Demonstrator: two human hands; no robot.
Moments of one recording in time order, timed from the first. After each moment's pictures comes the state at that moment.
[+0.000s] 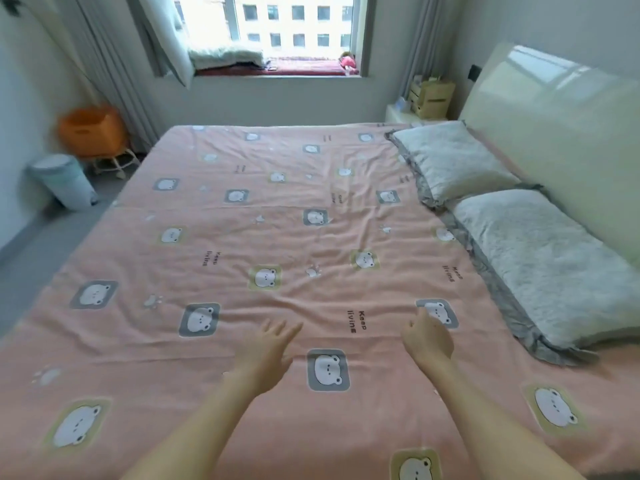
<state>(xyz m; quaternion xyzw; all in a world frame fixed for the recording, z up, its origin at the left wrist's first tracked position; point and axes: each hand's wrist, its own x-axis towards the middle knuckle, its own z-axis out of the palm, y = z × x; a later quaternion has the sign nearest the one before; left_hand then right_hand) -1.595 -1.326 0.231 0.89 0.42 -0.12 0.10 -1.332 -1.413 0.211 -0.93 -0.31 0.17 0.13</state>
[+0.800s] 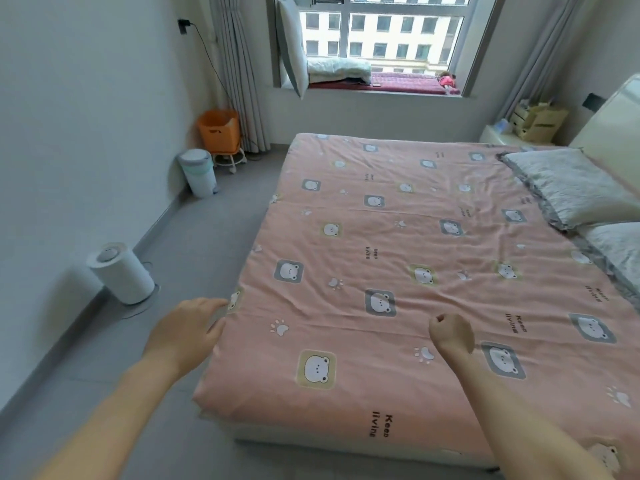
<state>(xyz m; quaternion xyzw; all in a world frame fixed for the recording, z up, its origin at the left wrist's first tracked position) -2.217 -1.258 0.399 0.78 0.61 0.06 0.12 -1.806 -1.308 0.283 -0.92 -0.30 0.18 0.19</state>
